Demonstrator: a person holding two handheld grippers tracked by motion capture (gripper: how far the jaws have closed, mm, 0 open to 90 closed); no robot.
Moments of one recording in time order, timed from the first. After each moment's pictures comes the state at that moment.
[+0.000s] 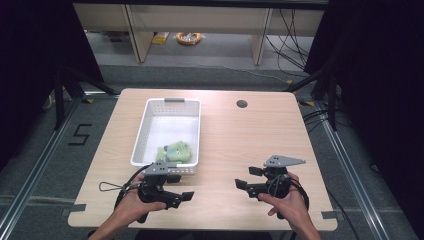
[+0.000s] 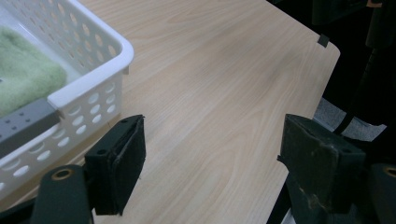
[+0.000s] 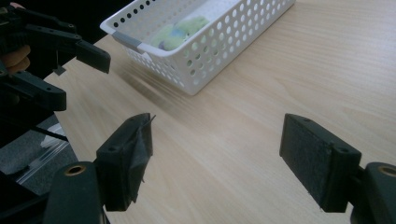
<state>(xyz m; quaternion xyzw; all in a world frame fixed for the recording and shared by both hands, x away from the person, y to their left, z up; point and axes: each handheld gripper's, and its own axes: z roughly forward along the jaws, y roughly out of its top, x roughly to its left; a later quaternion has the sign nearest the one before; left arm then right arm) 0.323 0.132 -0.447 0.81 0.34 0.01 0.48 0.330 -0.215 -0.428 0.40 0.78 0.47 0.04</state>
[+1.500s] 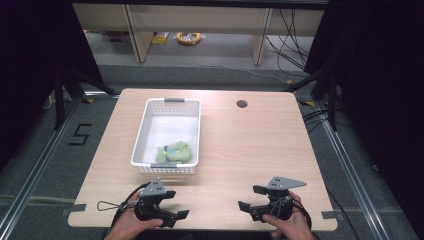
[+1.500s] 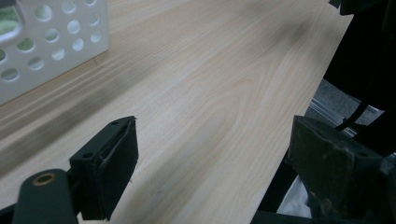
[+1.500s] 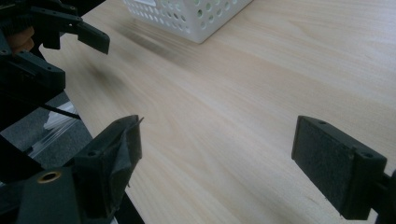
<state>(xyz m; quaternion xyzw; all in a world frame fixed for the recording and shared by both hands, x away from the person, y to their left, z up) 0.294 0.144 -0.492 0.82 0.34 0.02 0.47 0.298 -0.229 -0.473 0.38 0.80 0.46 0.04</state>
